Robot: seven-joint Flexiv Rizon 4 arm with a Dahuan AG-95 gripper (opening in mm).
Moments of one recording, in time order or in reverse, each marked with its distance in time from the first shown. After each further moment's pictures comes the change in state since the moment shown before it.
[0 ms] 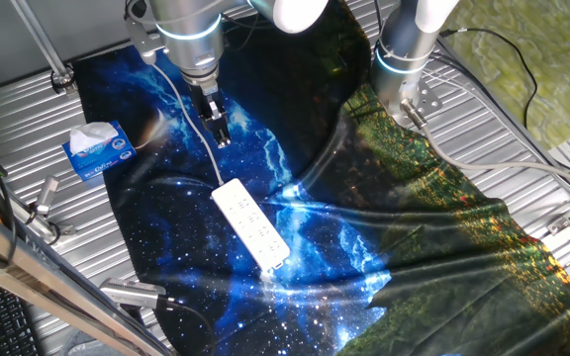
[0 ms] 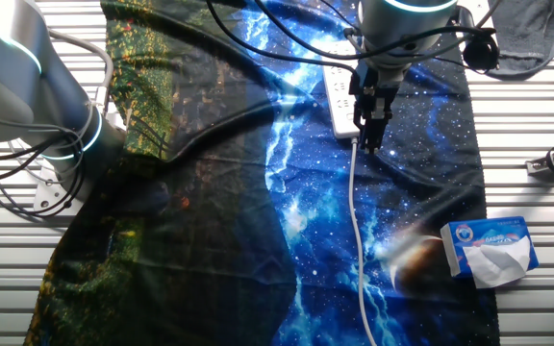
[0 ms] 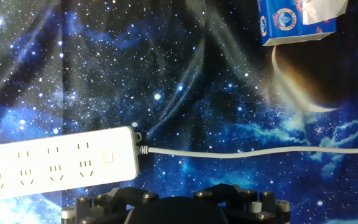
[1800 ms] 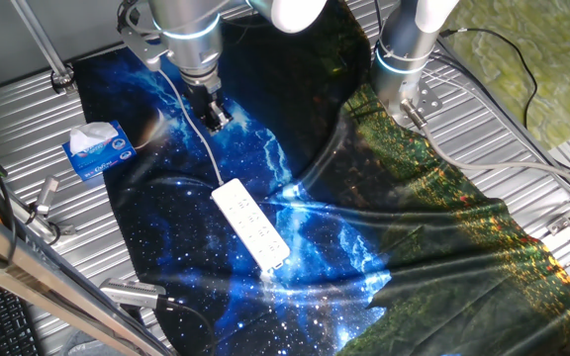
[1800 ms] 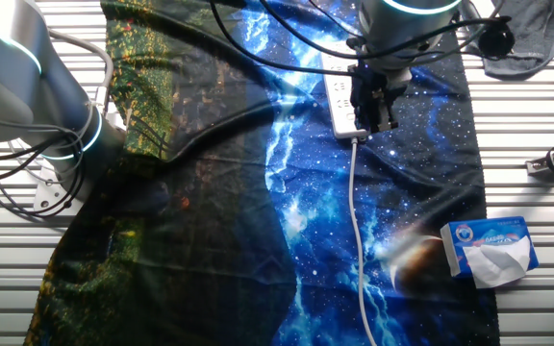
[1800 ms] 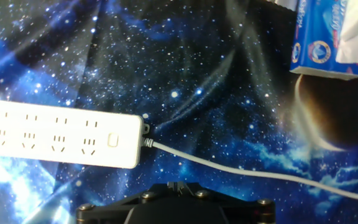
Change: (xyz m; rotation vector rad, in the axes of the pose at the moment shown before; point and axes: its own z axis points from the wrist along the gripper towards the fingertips) arm -0.003 -0.001 0.000 -0.007 0.001 -0.214
